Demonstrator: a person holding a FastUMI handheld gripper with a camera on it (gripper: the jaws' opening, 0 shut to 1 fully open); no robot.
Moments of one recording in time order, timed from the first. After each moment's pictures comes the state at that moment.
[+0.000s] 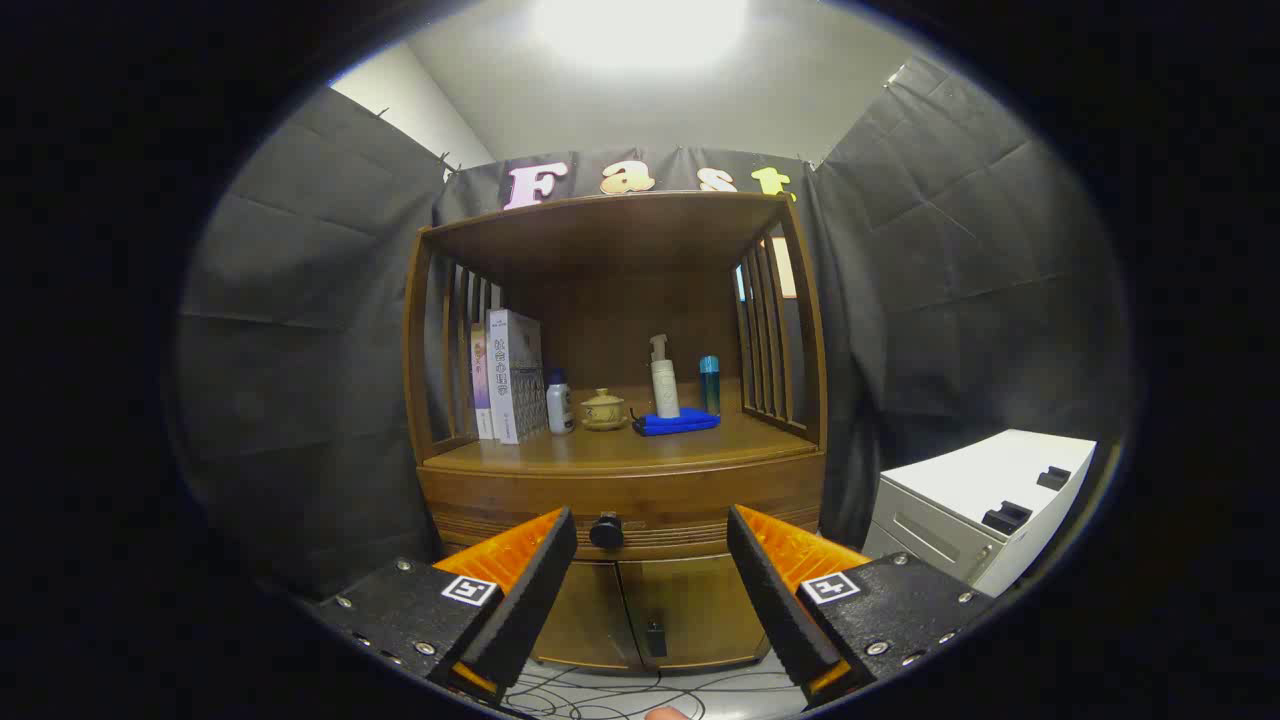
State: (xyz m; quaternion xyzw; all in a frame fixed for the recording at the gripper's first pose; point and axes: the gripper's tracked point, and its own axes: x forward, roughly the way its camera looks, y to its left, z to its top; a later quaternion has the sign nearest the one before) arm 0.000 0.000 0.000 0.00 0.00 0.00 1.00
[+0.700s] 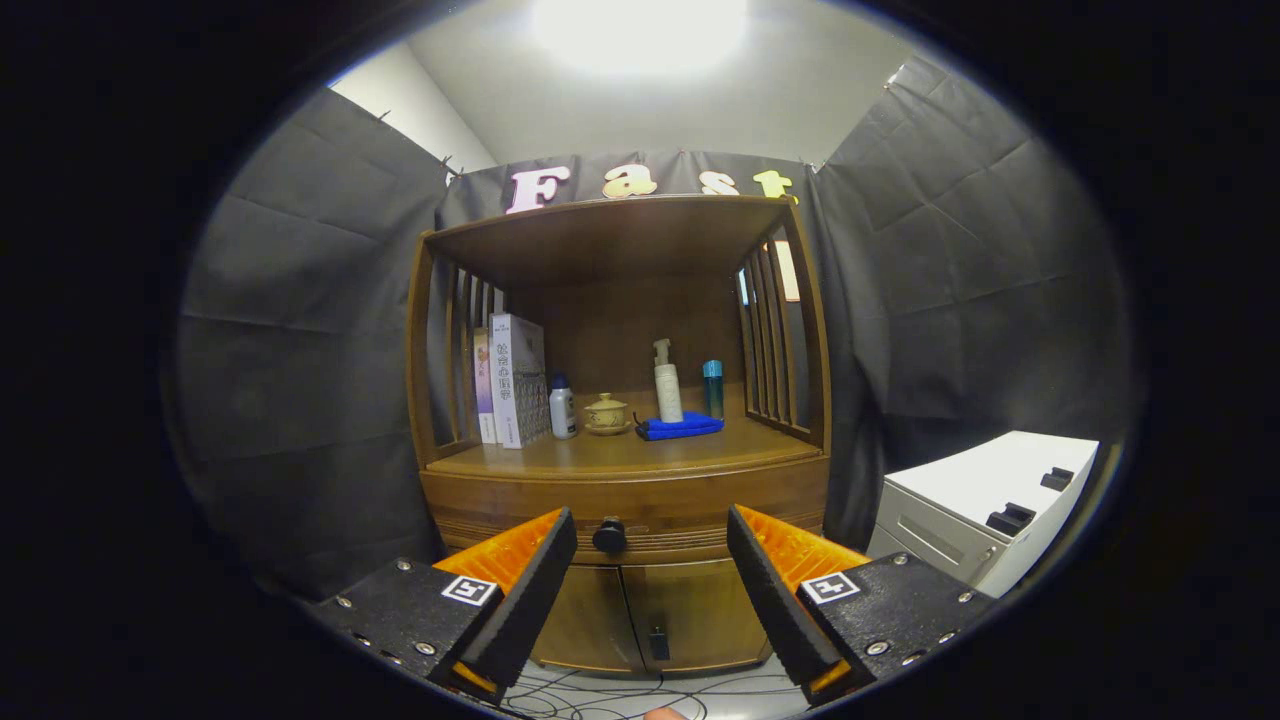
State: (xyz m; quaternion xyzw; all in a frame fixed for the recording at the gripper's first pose) arm 0.004 0.001 0.000 0.00 -0.01 0.01 1.00
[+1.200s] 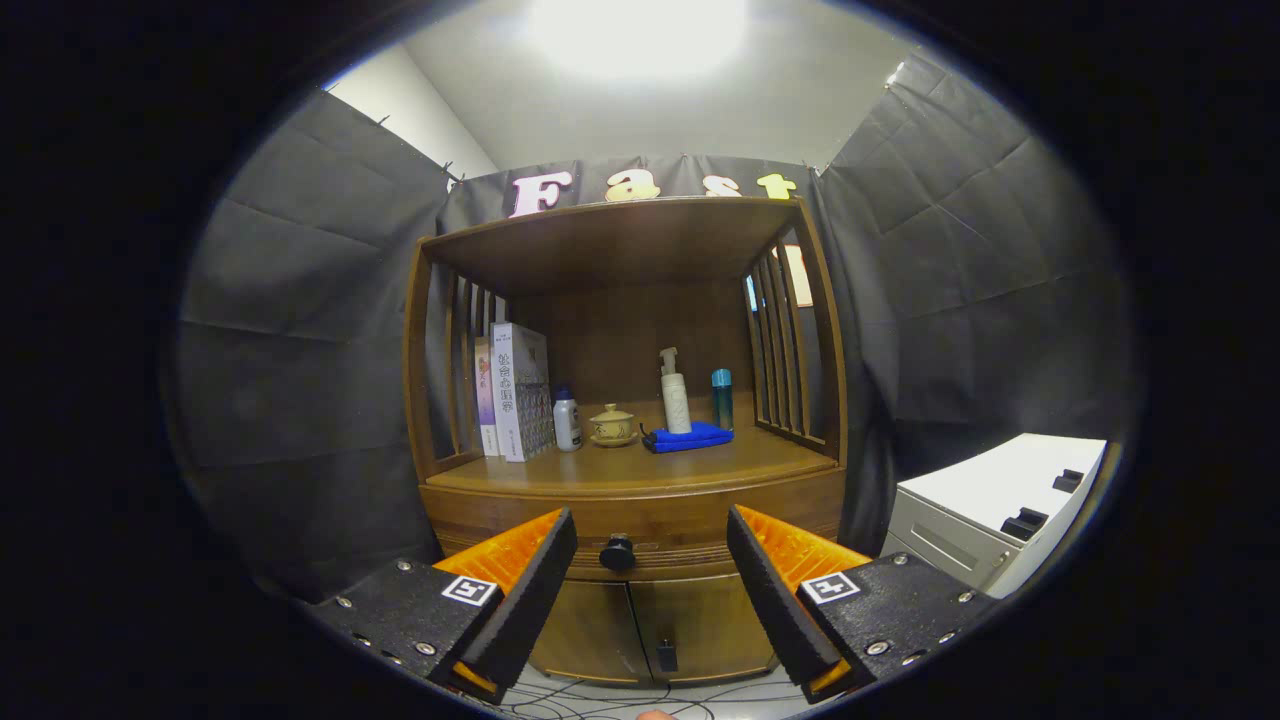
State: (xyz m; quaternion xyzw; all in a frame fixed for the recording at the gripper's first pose) arm 0.009 0.004 0.002 0.01 -0.02 0.01 1.00
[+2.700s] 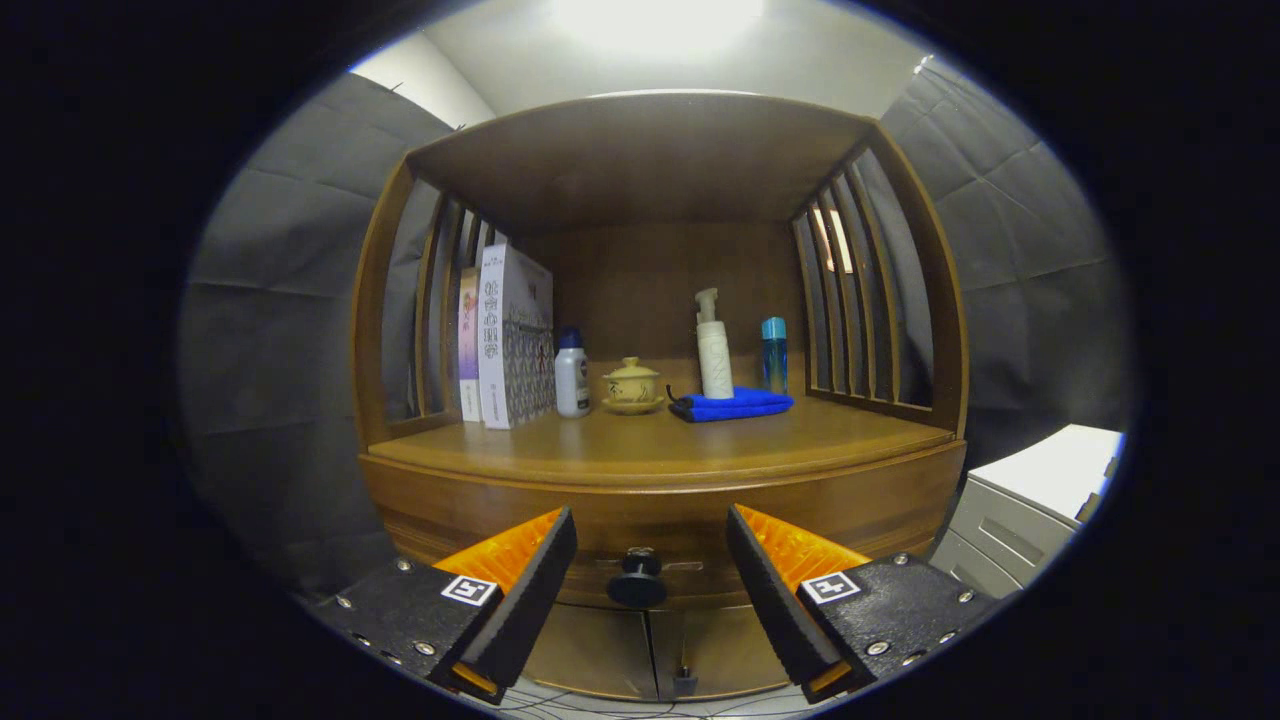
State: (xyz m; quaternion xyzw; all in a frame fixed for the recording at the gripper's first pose) arm 0.111 0.020 -0.066 -0.02 0.03 0.04 1.00
